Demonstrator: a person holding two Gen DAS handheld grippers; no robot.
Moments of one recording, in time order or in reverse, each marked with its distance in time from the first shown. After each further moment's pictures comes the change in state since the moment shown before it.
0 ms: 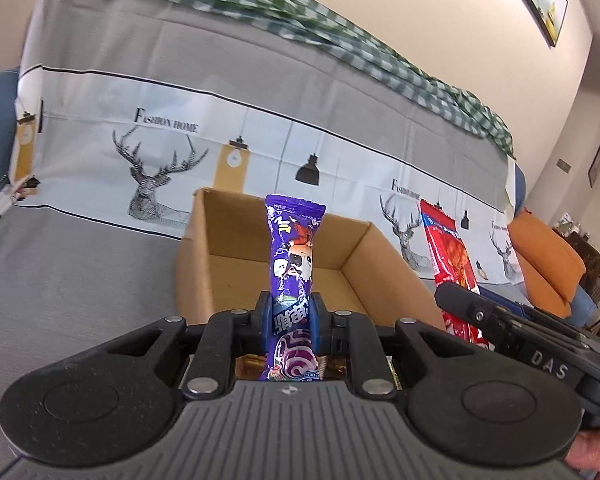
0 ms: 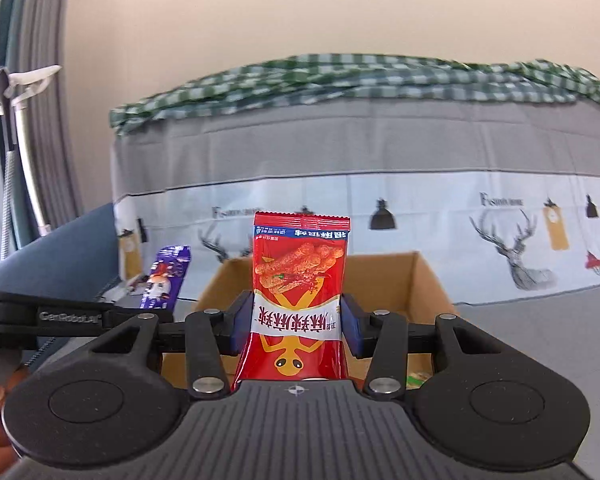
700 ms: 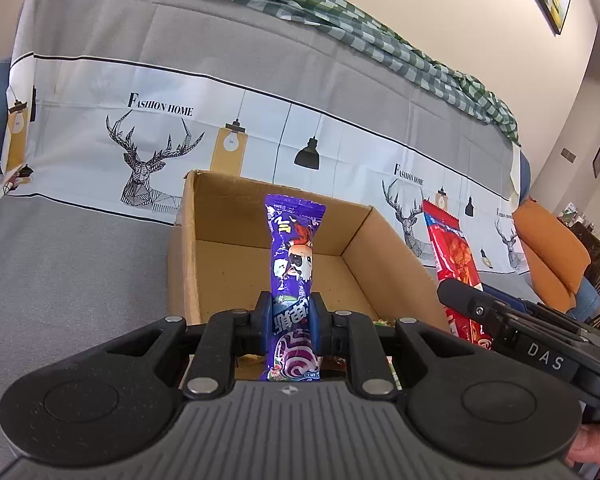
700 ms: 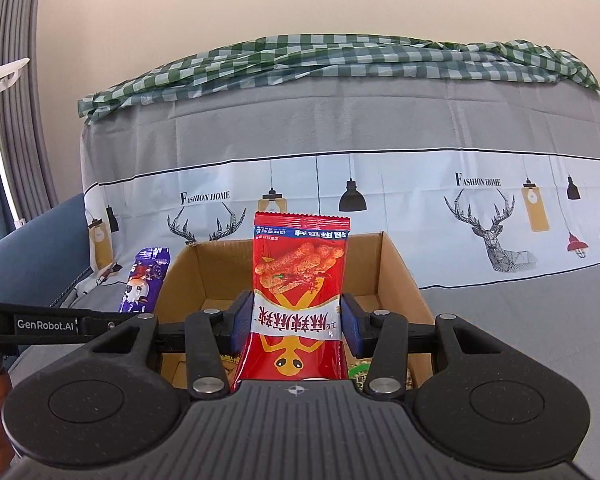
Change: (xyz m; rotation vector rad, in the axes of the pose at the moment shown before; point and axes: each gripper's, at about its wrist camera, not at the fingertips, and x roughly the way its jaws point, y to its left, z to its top) left arm 0.018 -0.002 -0.002 0.001 0.036 0.010; right arm 0.013 -0.022 -0.005 0.016 0.043 -0.050
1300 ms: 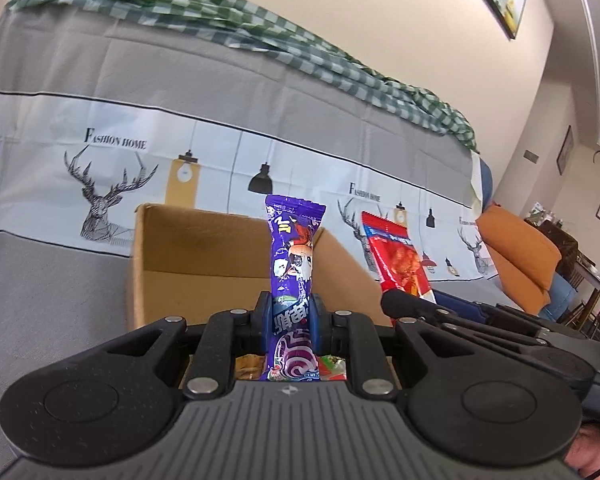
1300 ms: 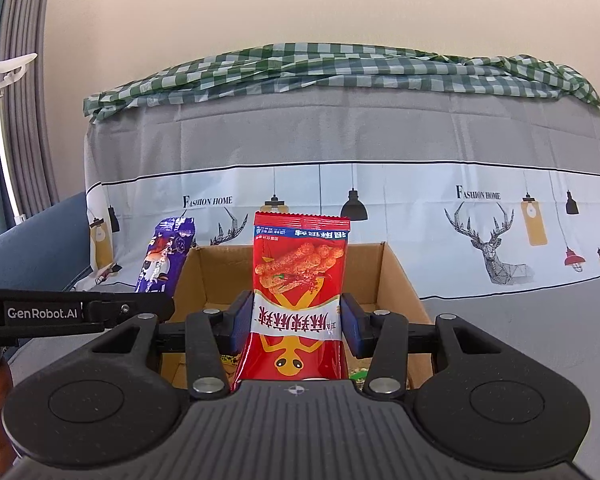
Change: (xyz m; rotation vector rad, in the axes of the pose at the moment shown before) left arm -0.009 -0.027 -0.003 0.078 -0.085 -0.110; right arm -0.005 0.004 0.001 -0.030 -0.025 -0.009
